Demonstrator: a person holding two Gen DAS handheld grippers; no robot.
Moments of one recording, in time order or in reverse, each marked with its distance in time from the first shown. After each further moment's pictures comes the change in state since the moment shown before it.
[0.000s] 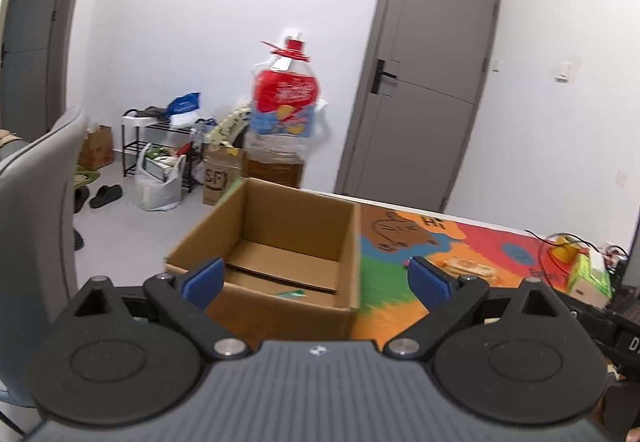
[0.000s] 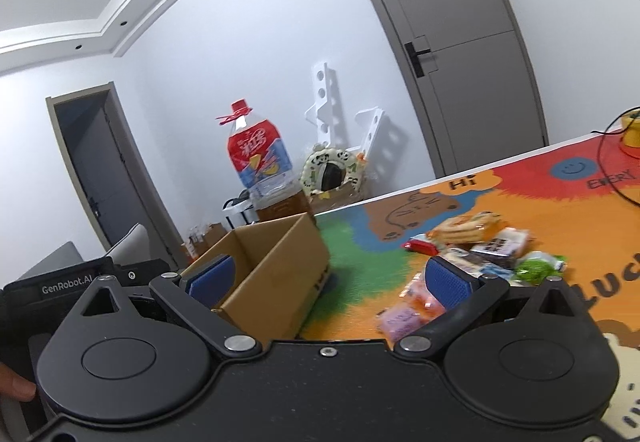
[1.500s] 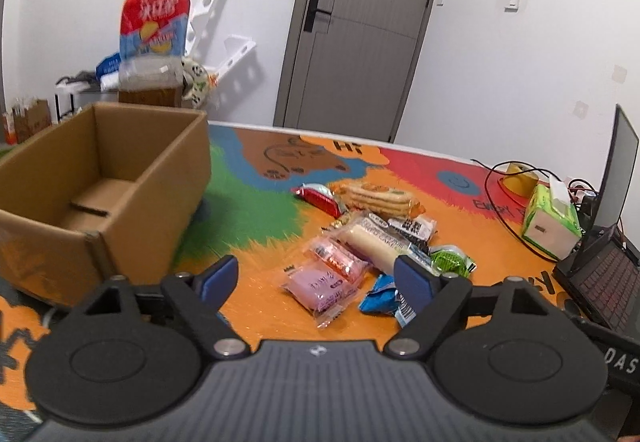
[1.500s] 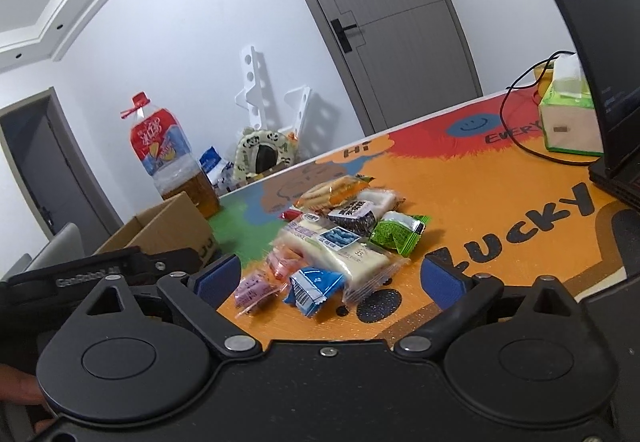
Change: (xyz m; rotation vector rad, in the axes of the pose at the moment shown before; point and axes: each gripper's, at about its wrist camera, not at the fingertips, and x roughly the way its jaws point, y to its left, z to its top) left arm 0.089 -0.106 -0.056 0.068 0.165 -0.137; right arm 0.000 -0.101 -0.020 0.078 0.070 -0.147
